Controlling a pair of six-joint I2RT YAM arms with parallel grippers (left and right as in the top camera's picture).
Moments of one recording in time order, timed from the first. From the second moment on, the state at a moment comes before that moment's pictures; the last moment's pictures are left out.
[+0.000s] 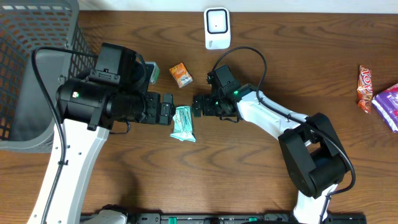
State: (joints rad) left arm -0.25 1.36 1.54 -1.37 0.26 -0.14; right arm 0.56 1.98 1.25 -0.41 -0.24 0.53
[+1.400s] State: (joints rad) left arm -0.25 1.36 1.54 -1.37 0.26 -0.14; right arm 0.56 2.00 1.25 -0.24 -0.24 0.54
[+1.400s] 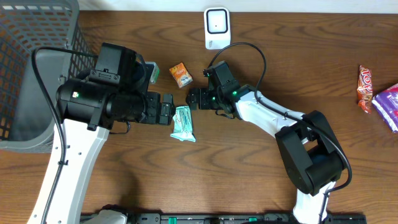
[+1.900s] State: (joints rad) left arm -0.25 1.36 1.54 -1.37 0.26 -0.14; right arm 0.56 2.00 1.25 -0.11 -0.24 0.56
